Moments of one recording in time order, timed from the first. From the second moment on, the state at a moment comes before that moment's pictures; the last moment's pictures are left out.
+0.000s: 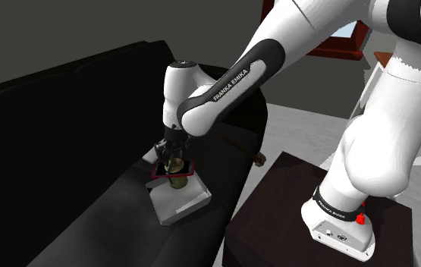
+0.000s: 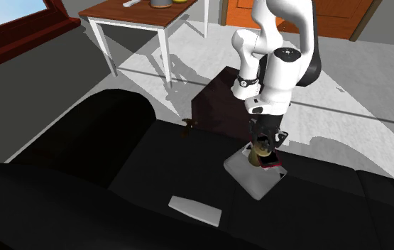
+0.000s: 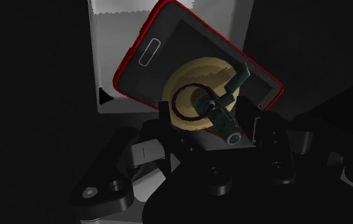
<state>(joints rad) 0.20 0.03 0.25 -2.37 0.08 2.57 0.61</state>
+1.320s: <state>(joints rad) 0.21 0.12 0.24 -2.39 0.05 2.68 0.62</state>
